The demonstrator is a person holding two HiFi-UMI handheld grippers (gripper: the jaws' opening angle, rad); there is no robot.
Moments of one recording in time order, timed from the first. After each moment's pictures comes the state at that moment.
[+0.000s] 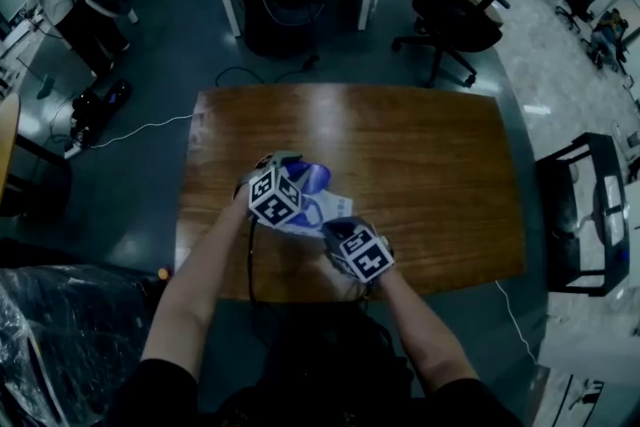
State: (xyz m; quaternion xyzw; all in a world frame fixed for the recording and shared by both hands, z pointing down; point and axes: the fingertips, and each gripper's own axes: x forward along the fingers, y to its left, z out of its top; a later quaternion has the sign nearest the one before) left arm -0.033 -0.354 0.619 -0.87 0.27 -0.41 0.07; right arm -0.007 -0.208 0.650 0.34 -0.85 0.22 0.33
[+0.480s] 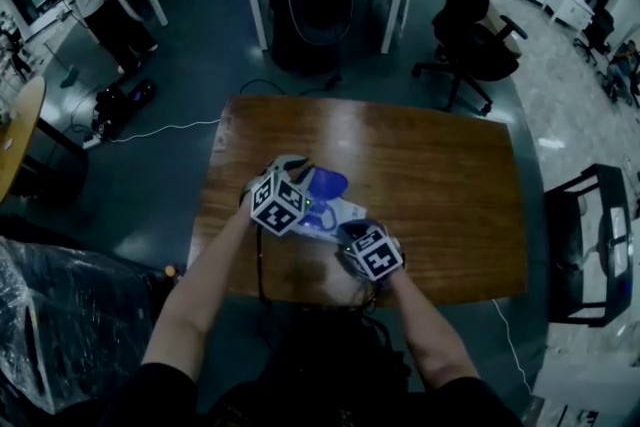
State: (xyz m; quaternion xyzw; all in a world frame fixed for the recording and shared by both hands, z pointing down) left arm -0.059 -0.350 0.557 -0.86 0.36 -0.36 0.06; right arm 0.004 -0.223 0.643 0.34 -0.85 0.19 0.36
